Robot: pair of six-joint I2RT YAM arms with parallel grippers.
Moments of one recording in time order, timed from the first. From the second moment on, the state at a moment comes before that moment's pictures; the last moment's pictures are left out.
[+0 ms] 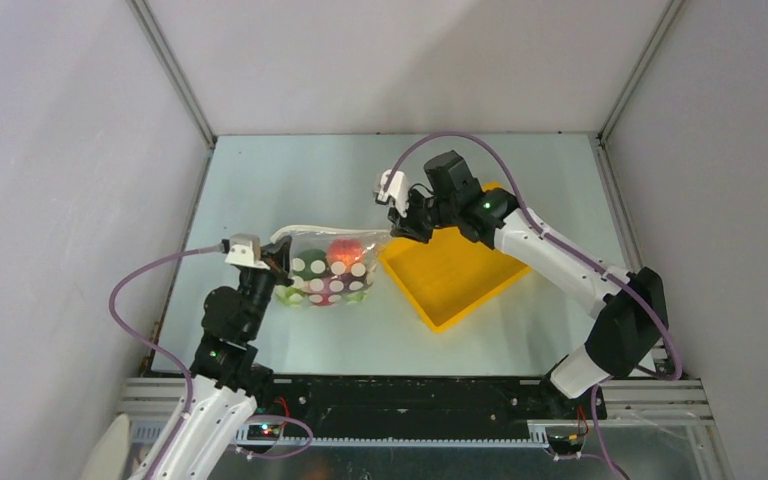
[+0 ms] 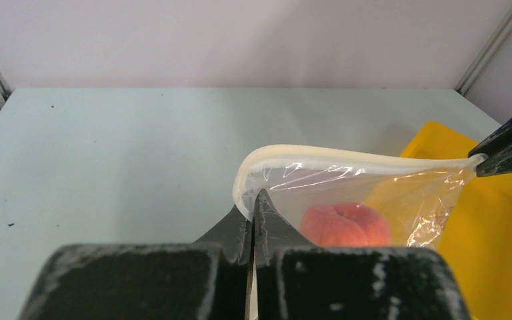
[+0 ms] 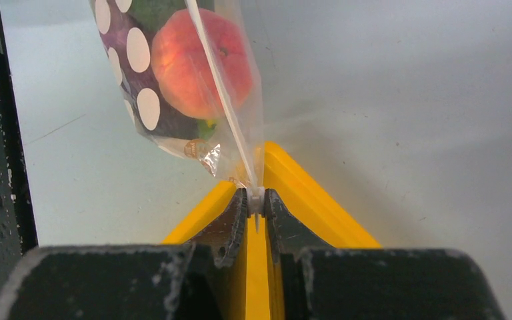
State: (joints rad) left arm -0.33 0.33 0.30 0.15 -0.11 -0.13; right arm 0.72 1.56 1.42 -0.50 -0.43 -0.51
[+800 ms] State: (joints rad) left arm -0.32 0.63 0.45 0.15 -0.30 -0.19; right arm 0.54 1.20 1.16 -0.24 -0.04 -0.03
